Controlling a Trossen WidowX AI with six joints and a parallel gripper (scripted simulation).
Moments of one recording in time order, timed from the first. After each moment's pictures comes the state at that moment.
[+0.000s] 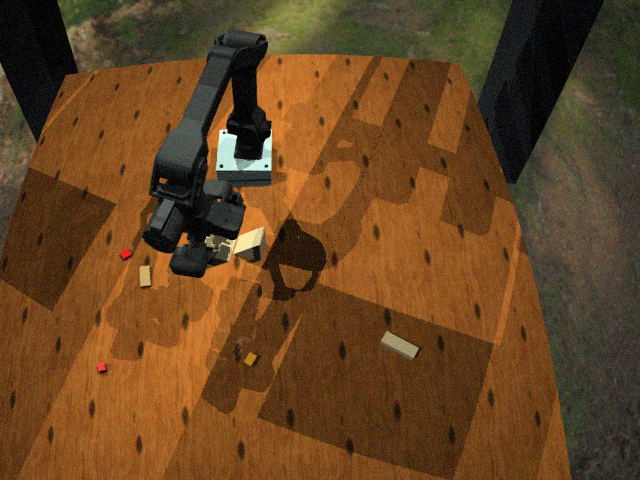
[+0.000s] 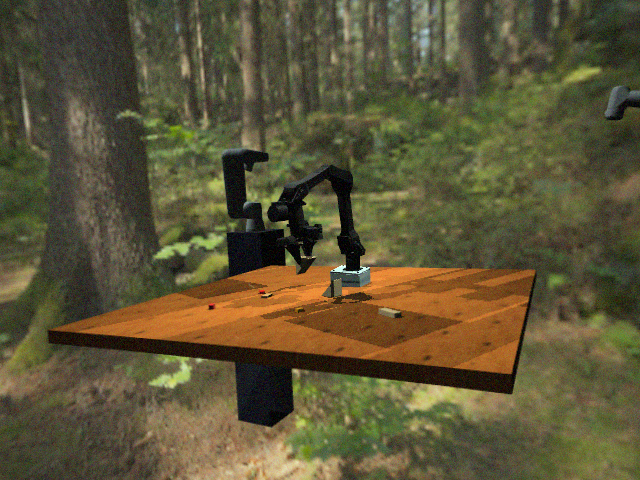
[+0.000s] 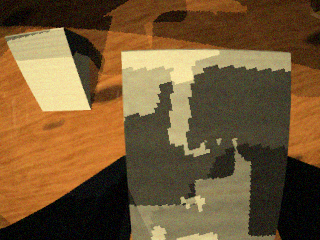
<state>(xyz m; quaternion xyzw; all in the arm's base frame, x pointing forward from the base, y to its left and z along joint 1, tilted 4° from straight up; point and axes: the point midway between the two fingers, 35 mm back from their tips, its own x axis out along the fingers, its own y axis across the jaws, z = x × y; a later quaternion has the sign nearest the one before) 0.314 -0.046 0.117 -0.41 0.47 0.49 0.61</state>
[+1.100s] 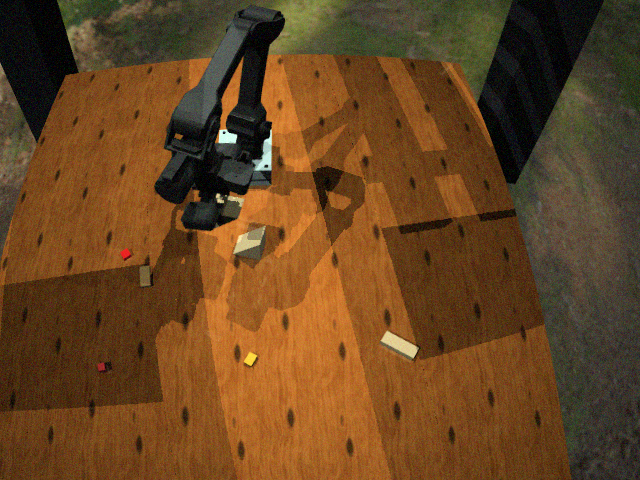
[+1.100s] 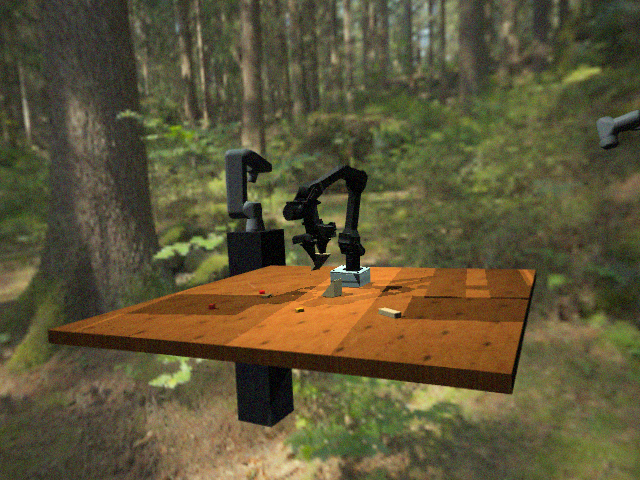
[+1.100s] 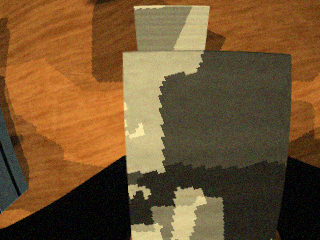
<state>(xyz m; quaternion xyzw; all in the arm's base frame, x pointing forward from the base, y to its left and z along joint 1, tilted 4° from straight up) 0.223 -0.038 0.111 -0.41 0.47 0.49 0.61</state>
